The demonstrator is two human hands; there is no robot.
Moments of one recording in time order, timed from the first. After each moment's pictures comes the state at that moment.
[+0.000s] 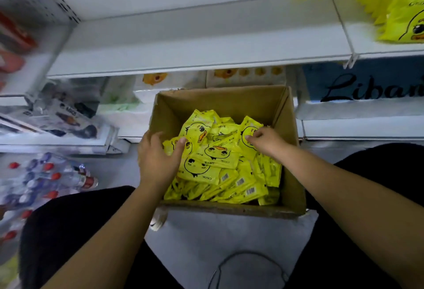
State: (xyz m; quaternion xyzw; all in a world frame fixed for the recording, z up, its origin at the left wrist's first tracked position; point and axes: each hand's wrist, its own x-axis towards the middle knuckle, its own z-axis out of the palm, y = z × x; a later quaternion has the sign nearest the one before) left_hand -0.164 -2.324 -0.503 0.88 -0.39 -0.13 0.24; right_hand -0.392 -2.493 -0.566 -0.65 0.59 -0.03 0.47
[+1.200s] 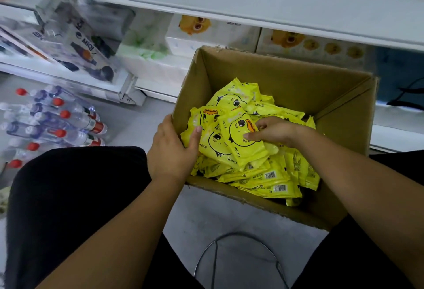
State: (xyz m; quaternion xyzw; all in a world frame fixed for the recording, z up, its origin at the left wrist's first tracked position) left_hand -0.137 -2.283 -0.549 0.93 -0.30 -0.10 0.19; right_hand -0.303 -2.499 -0.605 -0.66 0.46 0.19 0.57
